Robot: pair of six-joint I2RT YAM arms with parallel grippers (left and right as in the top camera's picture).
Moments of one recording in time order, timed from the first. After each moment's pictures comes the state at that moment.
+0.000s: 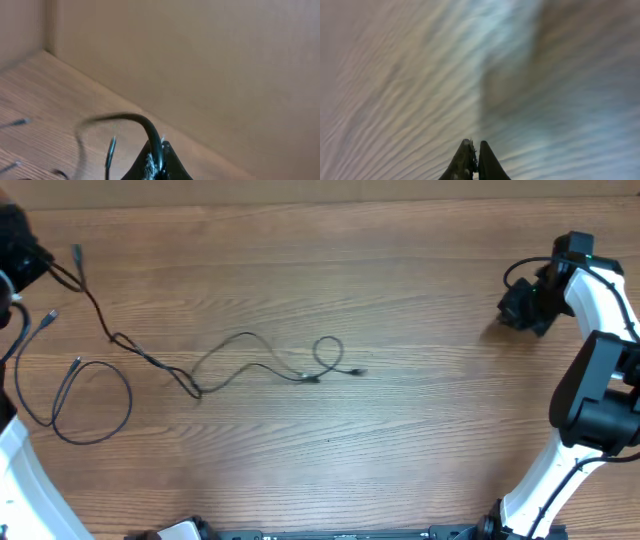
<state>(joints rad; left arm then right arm) 0.38 1.44 2.23 -1.16 0.28 -0.43 -0.28 2.13 1.65 -0.94 -0.30 0.40</state>
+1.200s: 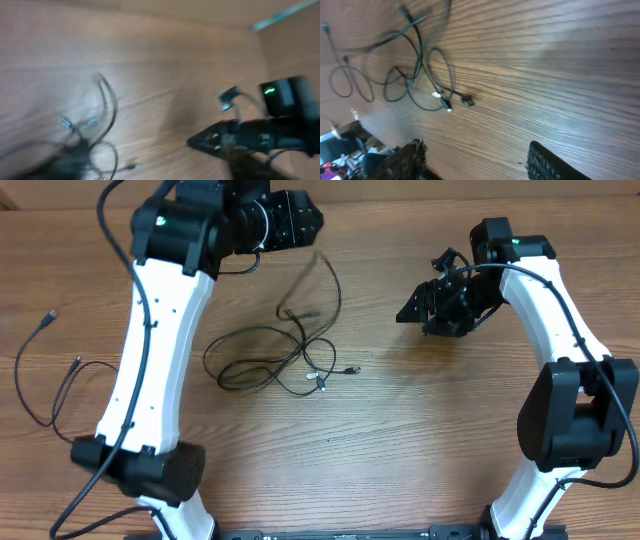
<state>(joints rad) -0.27 1.89 2.23 -1.14 0.38 -0.39 0.04 1.99 1.68 -1.22 -0.62 0.12</state>
